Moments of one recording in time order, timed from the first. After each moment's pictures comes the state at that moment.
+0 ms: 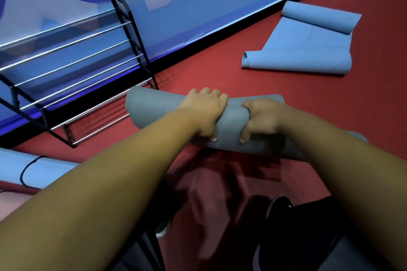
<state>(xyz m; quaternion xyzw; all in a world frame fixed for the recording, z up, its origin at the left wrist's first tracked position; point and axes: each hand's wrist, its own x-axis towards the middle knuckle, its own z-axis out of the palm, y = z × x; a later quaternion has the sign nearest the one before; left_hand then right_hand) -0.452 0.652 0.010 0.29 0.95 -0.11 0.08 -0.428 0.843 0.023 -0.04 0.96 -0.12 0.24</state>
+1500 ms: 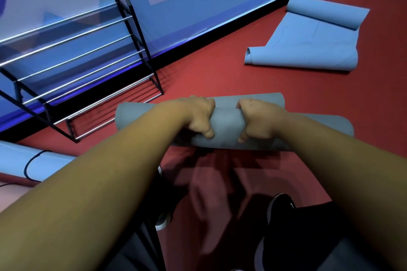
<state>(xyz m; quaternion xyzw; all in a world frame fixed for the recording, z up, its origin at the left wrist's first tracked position) -0.463 0.634 0.000 0.20 0.94 -0.02 0.26 -0.429 0.841 -0.006 -0.11 0.97 -0.07 0.20</state>
